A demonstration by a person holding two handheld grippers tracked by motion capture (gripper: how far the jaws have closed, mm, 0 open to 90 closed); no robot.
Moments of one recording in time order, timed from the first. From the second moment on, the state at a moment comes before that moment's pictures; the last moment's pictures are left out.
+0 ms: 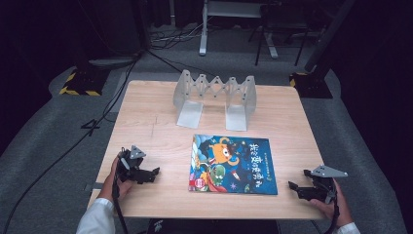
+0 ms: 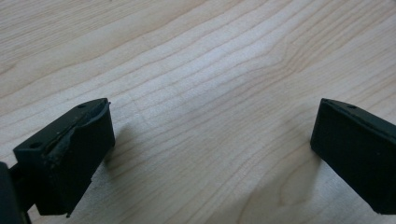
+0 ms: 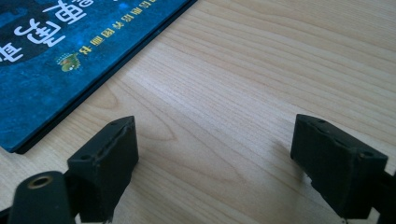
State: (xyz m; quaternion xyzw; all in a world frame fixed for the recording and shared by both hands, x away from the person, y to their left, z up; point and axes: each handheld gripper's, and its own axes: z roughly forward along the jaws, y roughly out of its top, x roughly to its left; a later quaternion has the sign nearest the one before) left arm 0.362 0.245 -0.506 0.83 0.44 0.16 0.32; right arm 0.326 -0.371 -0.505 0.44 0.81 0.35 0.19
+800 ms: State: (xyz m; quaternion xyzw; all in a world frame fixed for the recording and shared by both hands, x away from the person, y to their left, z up) left arm 0.362 0.205 -0.501 0.88 0.32 0.13 0.34; right arm 0.311 -0.348 -0.490 0.39 0.82 0.39 0.16
